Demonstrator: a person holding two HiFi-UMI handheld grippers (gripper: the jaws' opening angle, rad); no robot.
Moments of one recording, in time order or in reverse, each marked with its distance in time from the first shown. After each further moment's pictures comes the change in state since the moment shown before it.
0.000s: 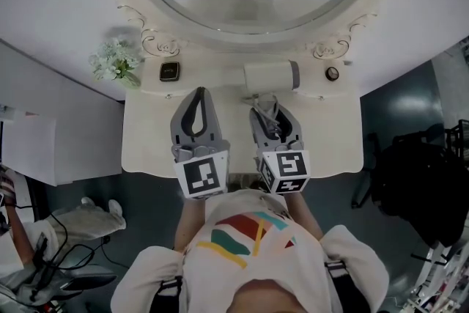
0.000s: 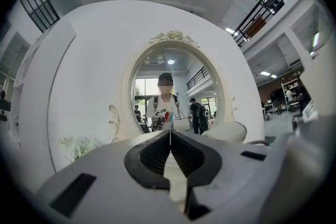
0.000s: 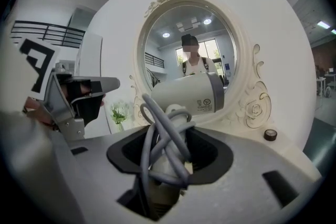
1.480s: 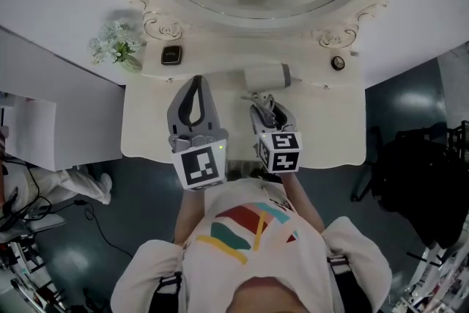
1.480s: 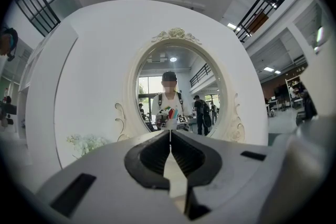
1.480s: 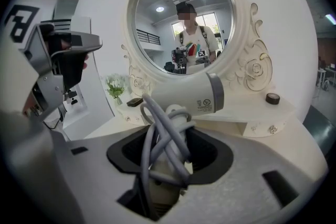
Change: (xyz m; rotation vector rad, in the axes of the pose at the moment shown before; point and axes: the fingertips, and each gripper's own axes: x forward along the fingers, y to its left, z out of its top) left arm -0.009 0.007 -0.009 0.019 0.028 0.045; right arm 0.017 -0.009 -0.099 0.058 0.289 0.005
